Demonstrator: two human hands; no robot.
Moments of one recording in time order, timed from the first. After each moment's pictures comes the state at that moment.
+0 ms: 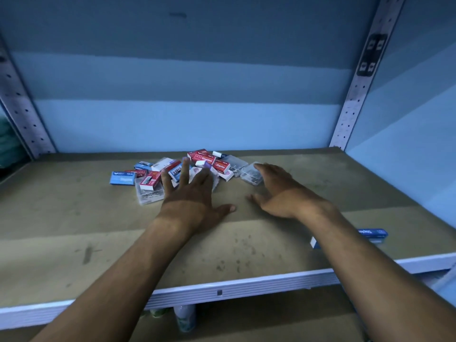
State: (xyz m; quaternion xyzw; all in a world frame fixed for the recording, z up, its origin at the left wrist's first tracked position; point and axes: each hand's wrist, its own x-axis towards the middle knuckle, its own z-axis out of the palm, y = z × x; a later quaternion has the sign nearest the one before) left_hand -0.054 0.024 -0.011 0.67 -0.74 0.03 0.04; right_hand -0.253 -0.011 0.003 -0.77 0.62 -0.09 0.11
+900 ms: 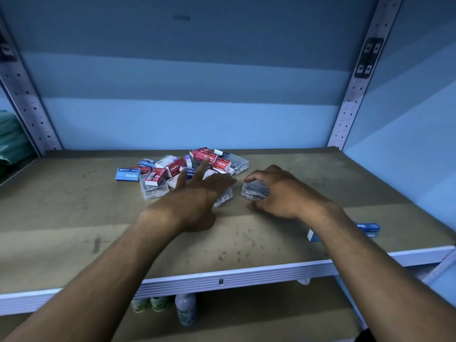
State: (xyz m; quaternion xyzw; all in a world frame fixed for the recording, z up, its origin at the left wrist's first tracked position) left_hand -0.043 0.050 0.013 0.55 -0.84 -0.03 0.02; right_hand -0.255 0.014 0.013 -0.79 0.60 -0.10 0.12
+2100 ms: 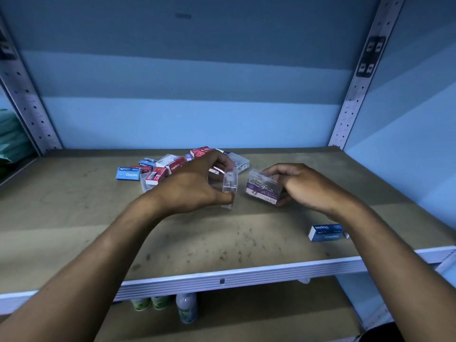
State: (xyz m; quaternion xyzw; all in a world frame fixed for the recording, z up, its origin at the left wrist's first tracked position) left_hand -0.038 0.045 0.031 0.49 -0.75 -0.31 0.33; right_hand -0.276 0.021 0.026 -0.67 0.58 -0.29 0.37
